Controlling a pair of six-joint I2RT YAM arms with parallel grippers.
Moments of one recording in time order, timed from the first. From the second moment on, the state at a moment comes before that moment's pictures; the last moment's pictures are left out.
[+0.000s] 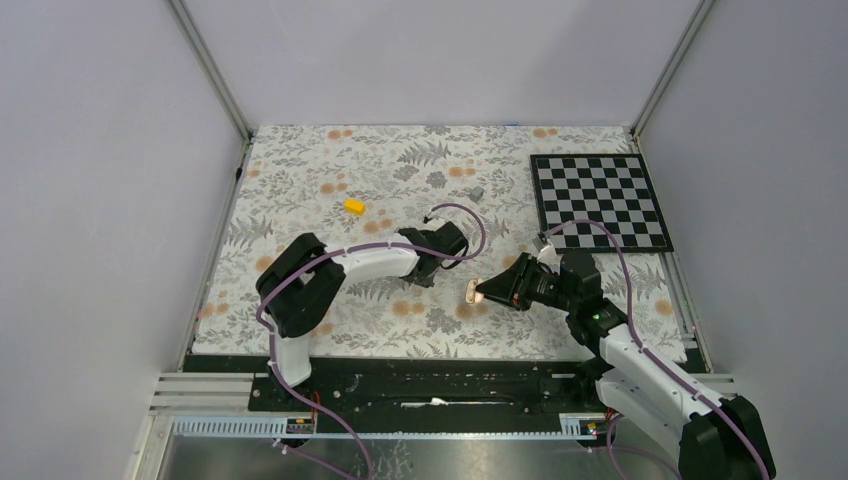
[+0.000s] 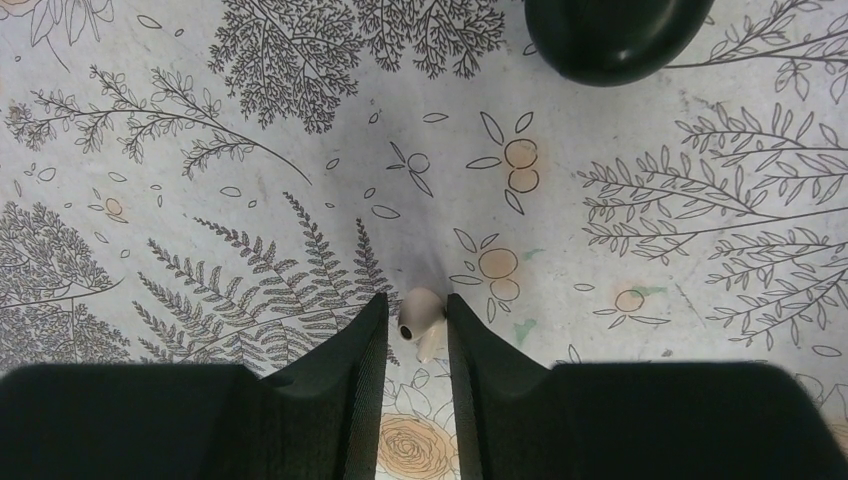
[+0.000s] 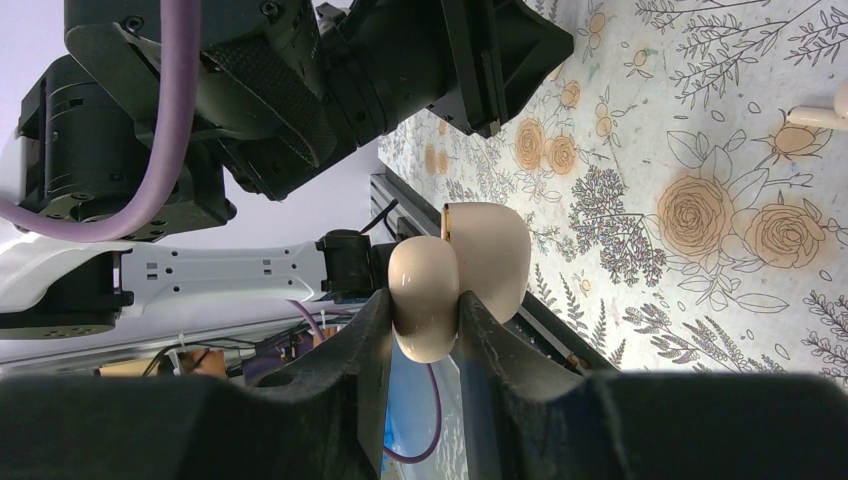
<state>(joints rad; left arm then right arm) -0.90 1.88 1.22 -0.64 -0.44 -0.53 0.42 0.80 0.28 0.16 -0.63 1.15</state>
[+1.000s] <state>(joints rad) -0.90 1.85 1.22 -0.66 -0.42 -0.53 0.42 0.80 0.28 0.16 -0.63 1.16</state>
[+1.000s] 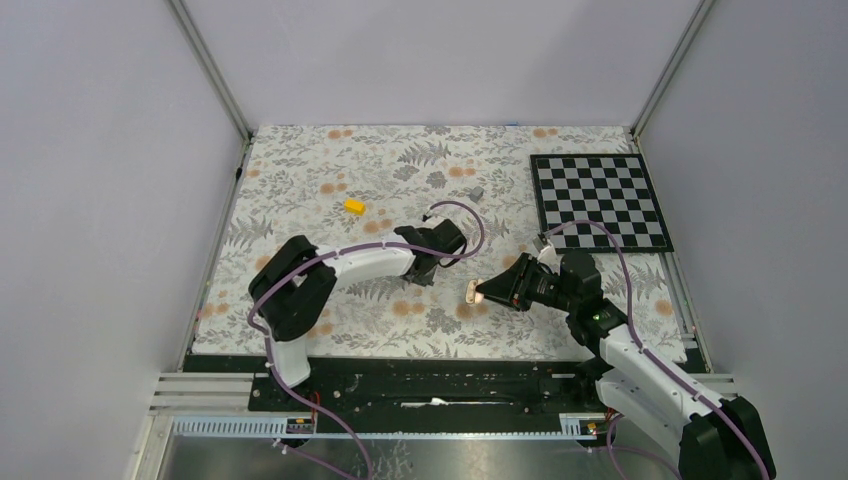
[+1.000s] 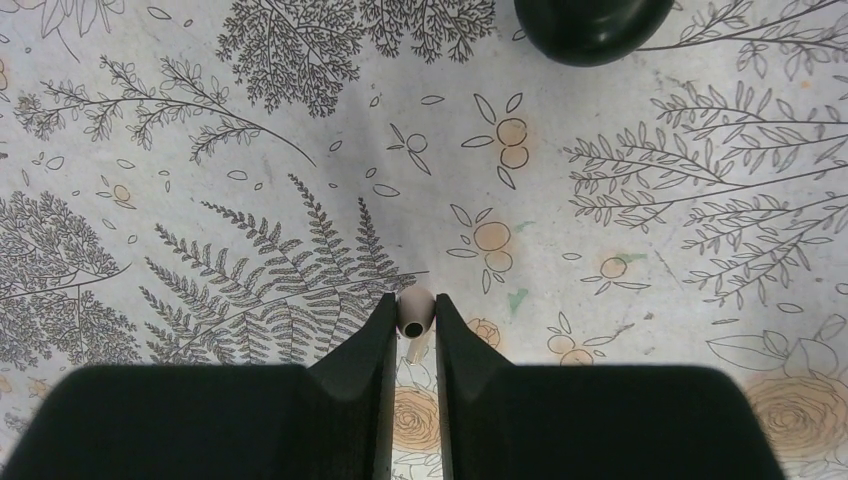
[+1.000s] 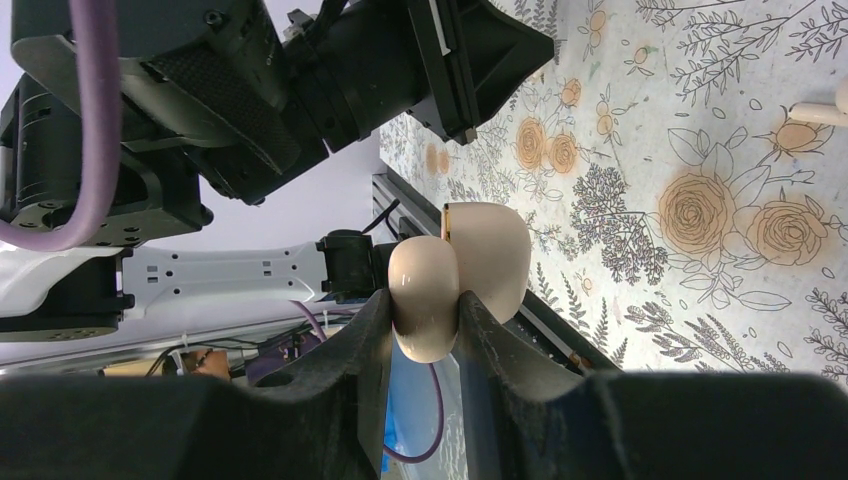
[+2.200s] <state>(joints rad) -0.90 1.06 0.72 0.20 0.01 -0.36 0.41 1.04 0.18 0.81 -0.86 1.36</state>
